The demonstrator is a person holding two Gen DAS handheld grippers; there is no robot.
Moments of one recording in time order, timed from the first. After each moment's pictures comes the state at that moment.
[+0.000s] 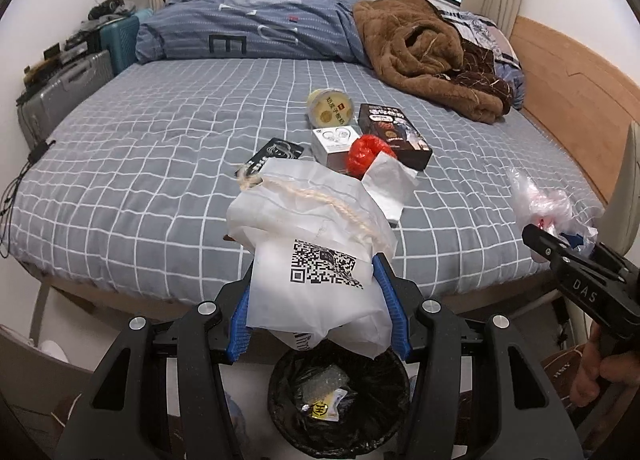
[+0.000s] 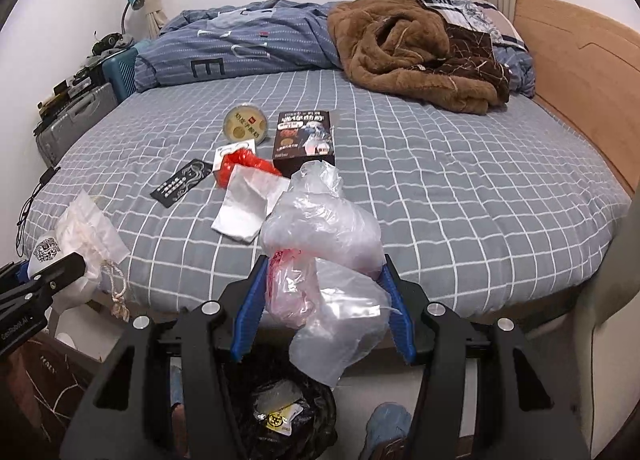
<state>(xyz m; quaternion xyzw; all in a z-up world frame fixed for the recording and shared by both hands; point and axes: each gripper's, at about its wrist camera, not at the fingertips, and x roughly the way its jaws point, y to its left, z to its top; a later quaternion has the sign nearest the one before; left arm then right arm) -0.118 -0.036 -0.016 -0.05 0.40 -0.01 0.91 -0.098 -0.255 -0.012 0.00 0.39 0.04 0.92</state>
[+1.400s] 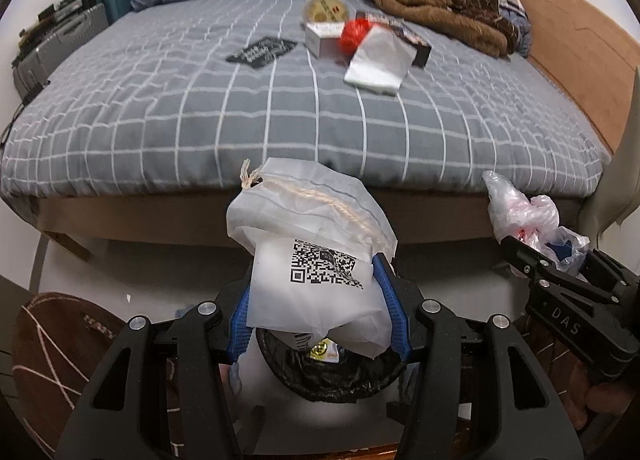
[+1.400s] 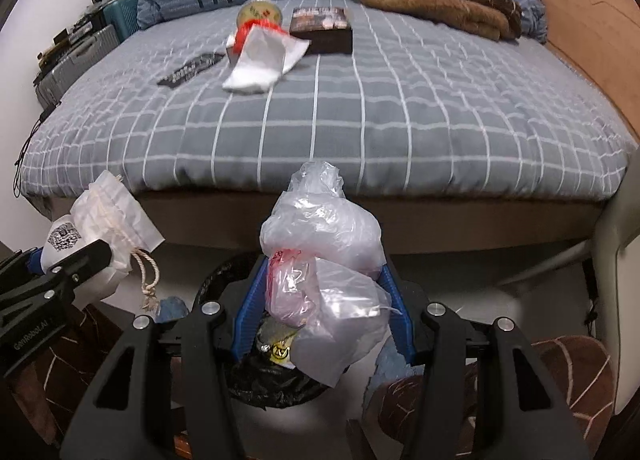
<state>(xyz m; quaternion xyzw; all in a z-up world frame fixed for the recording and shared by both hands) -0.174 -0.063 -0.110 -0.05 0.49 -0.02 0.87 -0.168 -0.242 -0.107 -0.01 0.49 0.05 0.87</state>
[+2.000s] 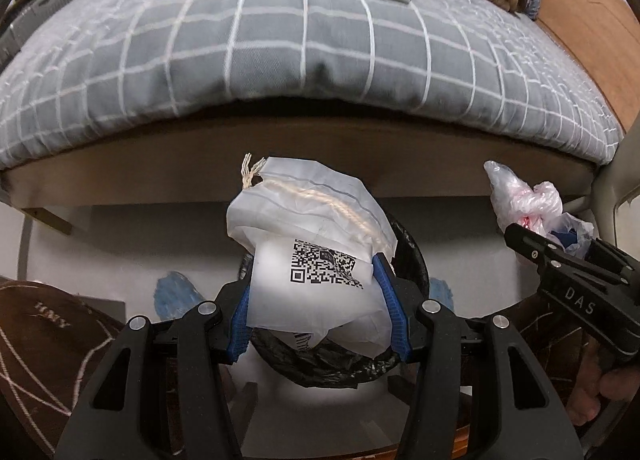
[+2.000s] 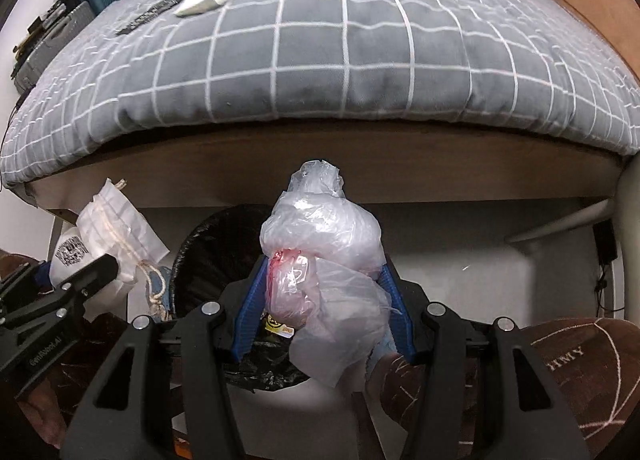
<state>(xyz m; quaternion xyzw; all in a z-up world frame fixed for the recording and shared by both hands) -0.156 -0.072 -0.187 -0.05 0.56 -0.03 0.83 -0.147 -0.256 -0.179 0.01 0.56 0.04 0.83</state>
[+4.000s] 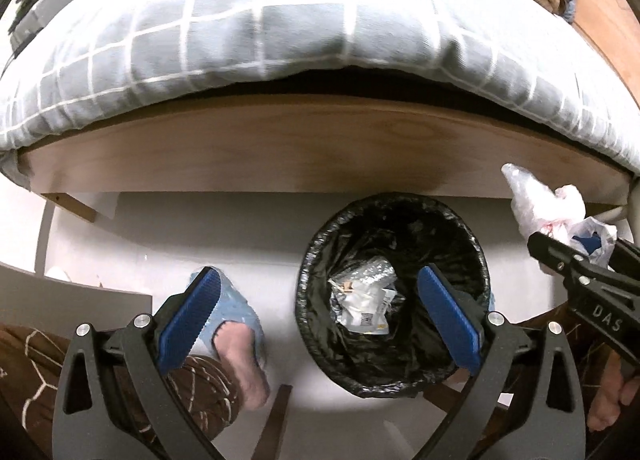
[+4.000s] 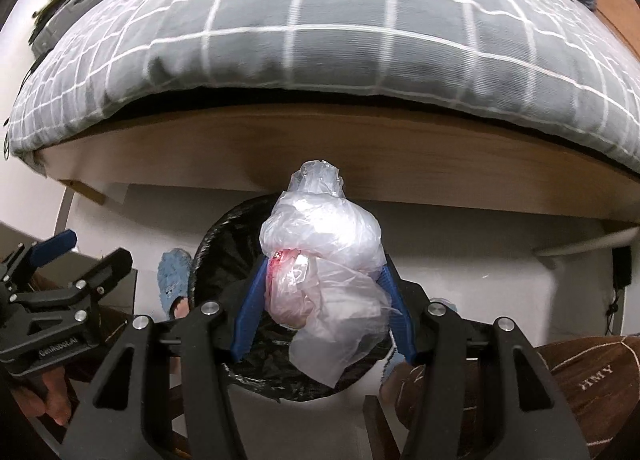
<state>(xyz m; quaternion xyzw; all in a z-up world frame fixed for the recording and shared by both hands) -0.146 -0.012 -0.216 -0.03 0.56 0.03 0.82 -0.131 -0.202 -0.207 -0.02 0.58 0.10 0.81</state>
